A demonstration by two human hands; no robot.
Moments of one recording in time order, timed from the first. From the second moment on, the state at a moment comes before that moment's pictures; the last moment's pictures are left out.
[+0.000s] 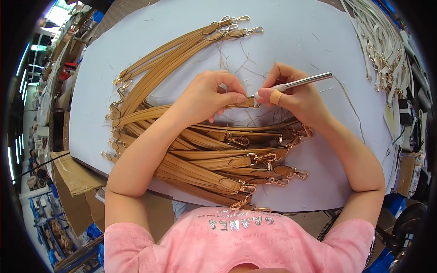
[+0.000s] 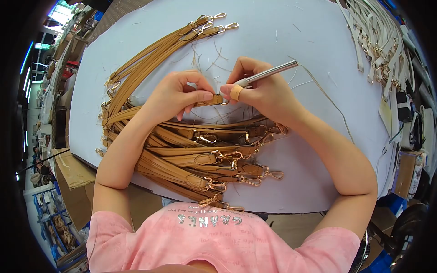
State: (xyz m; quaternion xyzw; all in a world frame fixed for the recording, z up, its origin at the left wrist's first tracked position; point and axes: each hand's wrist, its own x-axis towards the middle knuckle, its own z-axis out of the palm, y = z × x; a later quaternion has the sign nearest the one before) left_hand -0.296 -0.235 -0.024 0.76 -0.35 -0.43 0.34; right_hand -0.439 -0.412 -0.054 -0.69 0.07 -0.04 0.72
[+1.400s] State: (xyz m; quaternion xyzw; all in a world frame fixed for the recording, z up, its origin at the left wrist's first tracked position) left_hand -0.286 -0.229 -0.033 0.68 -0.41 -0.44 0.41; right_hand -0.439 -0.409 -0.060 -0.66 0.06 -0.10 0.74
